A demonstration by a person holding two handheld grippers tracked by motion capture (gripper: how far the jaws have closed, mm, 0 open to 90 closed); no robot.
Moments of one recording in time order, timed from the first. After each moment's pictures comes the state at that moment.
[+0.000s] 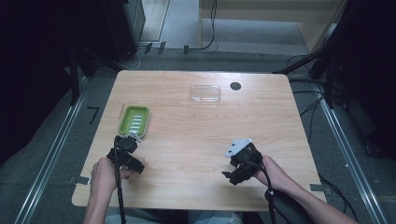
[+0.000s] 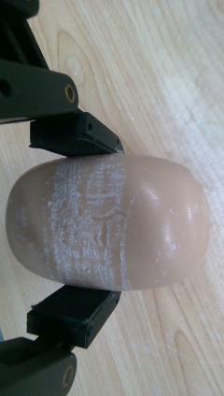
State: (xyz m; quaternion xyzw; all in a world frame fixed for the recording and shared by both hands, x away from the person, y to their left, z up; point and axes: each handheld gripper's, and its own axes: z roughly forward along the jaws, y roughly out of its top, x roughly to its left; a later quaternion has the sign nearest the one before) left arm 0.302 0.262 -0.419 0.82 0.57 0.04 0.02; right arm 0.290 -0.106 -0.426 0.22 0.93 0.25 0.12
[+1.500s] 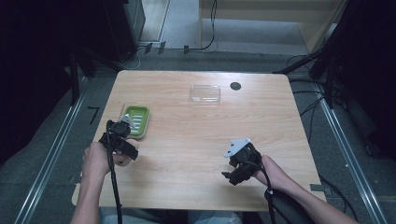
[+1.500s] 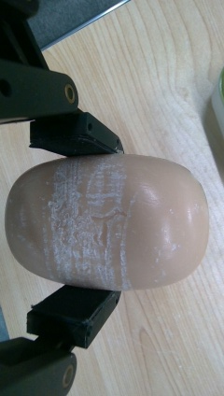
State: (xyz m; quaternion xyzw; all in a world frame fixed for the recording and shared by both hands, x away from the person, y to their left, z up) left arm 0.330 0.276 -0.382 0.81 0.58 0.05 0.03; right arm 0.290 -0.105 -0.427 0.22 0.94 0.25 0.12
